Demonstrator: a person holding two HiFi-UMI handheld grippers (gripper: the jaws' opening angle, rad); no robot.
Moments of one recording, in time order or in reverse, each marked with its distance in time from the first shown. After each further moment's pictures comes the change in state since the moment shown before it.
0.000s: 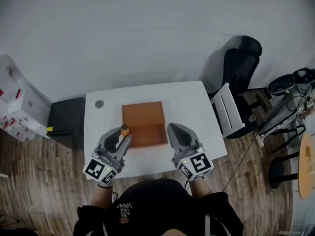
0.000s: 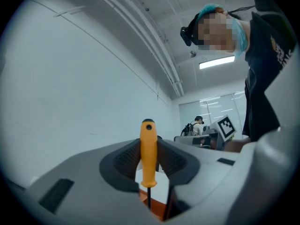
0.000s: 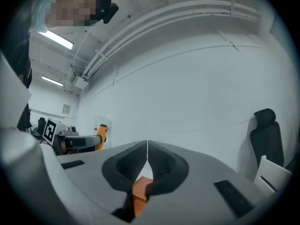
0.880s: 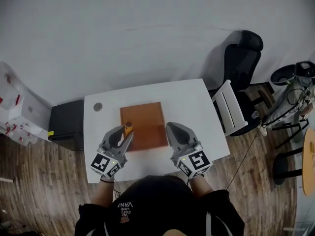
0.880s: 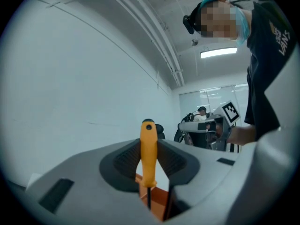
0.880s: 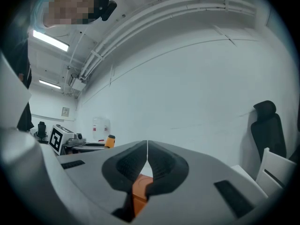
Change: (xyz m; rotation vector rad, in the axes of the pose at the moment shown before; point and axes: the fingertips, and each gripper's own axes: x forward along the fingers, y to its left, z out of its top) left arm 0.037 0.020 -0.056 0.021 0.124 -0.012; right arm 0.016 -0.022 -0.023 0.046 0.017 0.003
